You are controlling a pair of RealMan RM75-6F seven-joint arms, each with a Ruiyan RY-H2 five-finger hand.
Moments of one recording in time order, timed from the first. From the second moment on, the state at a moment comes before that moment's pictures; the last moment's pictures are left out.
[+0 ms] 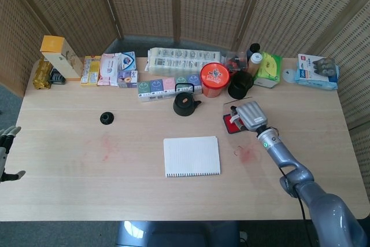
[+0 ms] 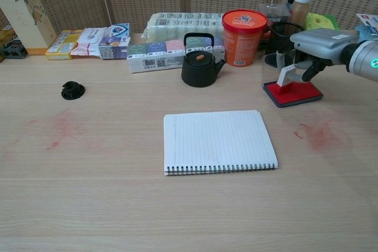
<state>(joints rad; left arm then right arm) -0.16 -0.96 -0.05 -1.71 1.25 1.23 0.00 0.81 -1.81 0.04 -0.49 -1.56 0.90 0.40</state>
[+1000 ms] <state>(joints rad) -0.16 -0.96 -0.05 -1.71 1.26 1.24 -0.01 0.81 -1.85 0.04 -0.42 -1.54 0.87 0.41</state>
